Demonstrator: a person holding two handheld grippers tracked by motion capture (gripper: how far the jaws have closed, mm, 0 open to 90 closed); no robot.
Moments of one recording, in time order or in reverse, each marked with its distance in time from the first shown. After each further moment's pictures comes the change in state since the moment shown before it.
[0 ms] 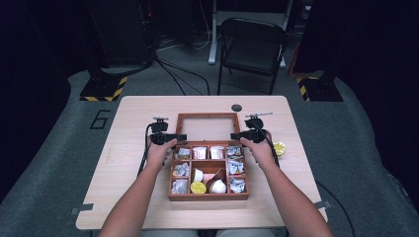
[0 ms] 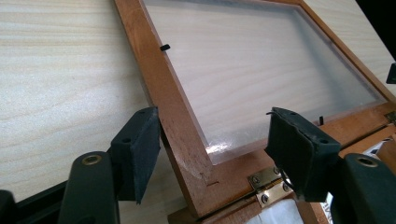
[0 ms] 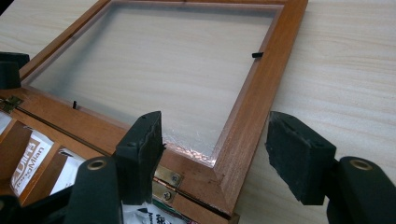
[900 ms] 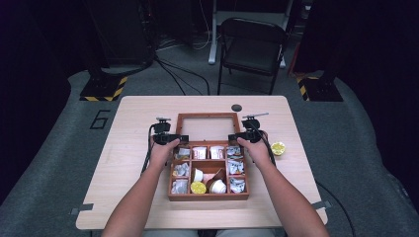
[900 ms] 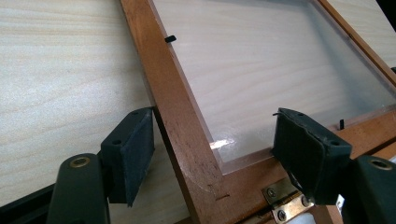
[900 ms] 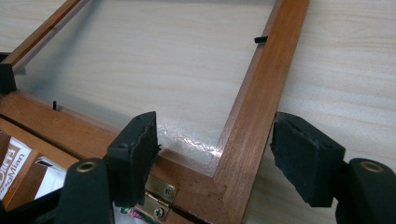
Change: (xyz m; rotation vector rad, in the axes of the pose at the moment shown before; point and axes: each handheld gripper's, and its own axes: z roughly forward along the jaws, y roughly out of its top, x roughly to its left) left arm 0.001 -0.001 0.013 0.020 0.014 -0.031; right arm -0.001 0.000 0.017 0.052 -0.007 0.044
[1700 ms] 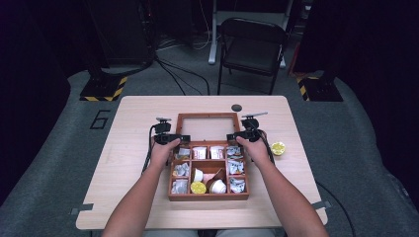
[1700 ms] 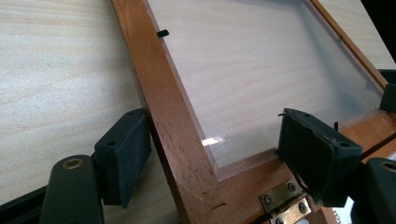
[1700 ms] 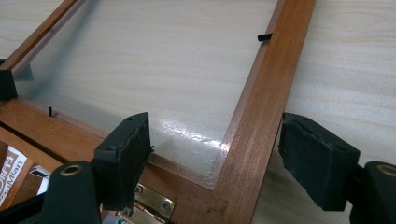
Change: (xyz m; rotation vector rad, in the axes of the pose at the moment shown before) left arm 0.003 0.000 0.006 0.005 -0.045 -0.027; right arm -0.004 0.003 0.009 0.017 0.021 0.012
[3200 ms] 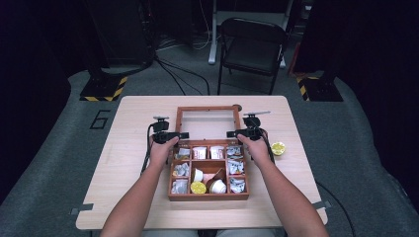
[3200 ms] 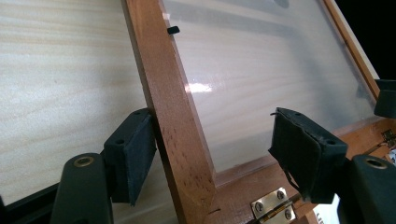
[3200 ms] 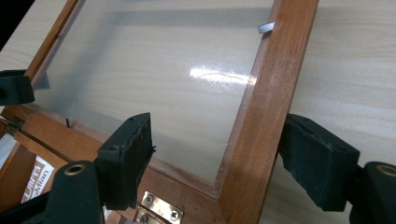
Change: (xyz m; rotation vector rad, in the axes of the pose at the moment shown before) left arm -0.001 0.004 -0.008 -0.064 -0.019 -0.018; right arm -0.001 0.004 -0.006 -0.048 0.051 0.031
